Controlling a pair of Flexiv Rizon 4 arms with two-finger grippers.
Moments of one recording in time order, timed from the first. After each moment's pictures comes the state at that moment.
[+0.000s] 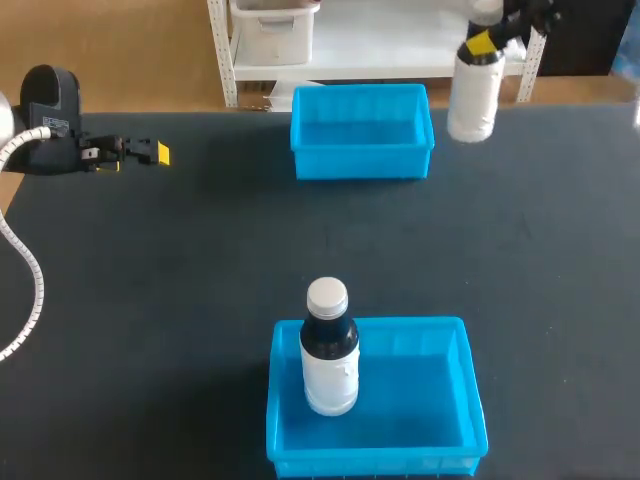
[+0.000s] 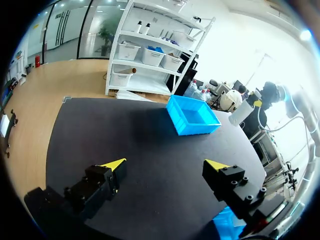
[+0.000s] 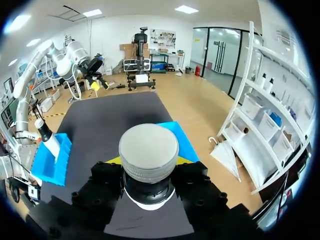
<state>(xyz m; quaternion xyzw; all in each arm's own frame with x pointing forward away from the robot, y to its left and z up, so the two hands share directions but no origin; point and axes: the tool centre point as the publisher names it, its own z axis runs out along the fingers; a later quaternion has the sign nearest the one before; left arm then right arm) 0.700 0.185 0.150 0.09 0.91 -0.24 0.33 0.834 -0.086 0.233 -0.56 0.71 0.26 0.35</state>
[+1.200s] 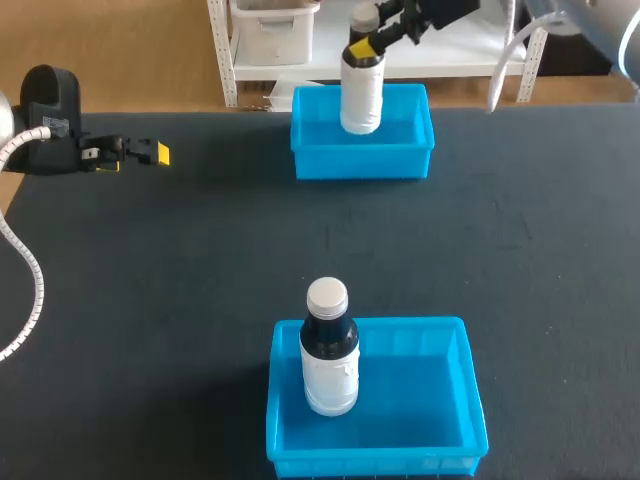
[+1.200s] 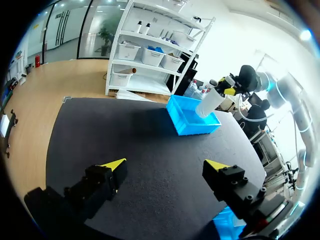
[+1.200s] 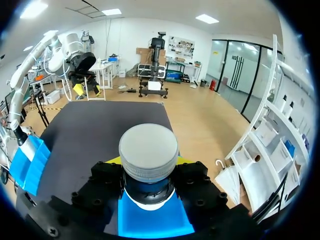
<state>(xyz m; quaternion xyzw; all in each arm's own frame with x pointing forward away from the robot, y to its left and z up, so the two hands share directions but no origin) 0.700 0.185 0.150 0.09 0.91 -0.24 0.33 0.900 0.062 0.186 -0.61 0.64 0.29 0.37</state>
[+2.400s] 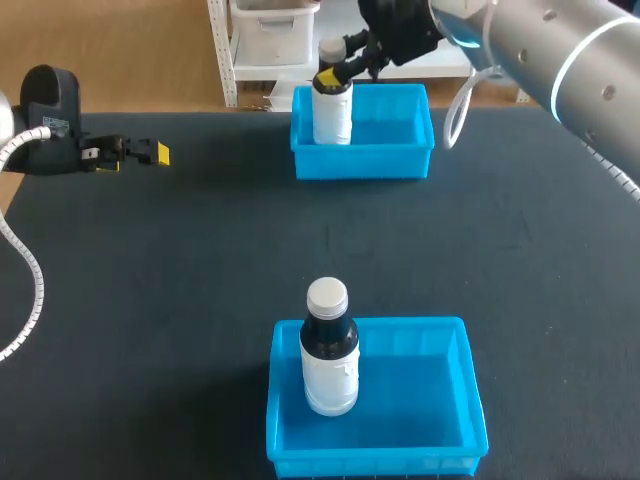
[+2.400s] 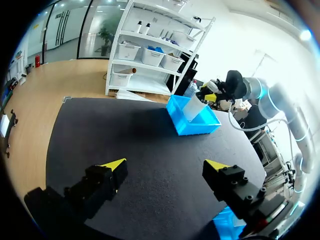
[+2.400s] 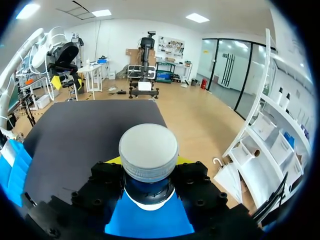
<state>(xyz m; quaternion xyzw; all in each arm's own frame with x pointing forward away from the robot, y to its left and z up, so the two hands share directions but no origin) 0.700 0.185 0.150 0.09 0.91 -0.24 0.33 0.918 0.104 0.131 -0.58 0.66 0.27 0.39</state>
